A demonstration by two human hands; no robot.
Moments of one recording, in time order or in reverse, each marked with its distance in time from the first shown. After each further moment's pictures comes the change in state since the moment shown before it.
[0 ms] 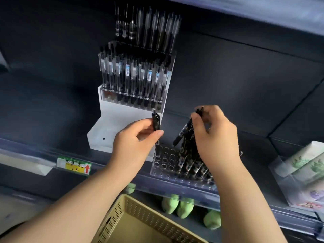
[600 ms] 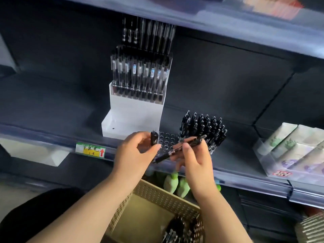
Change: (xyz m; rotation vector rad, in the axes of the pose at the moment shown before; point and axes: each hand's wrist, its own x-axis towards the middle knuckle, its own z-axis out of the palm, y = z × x) left_hand -0.073 0.009 -0.036 0.151 -0.070 -0.091; right_hand -0.114 -0.010 0.009 0.710 -0.118 0.342
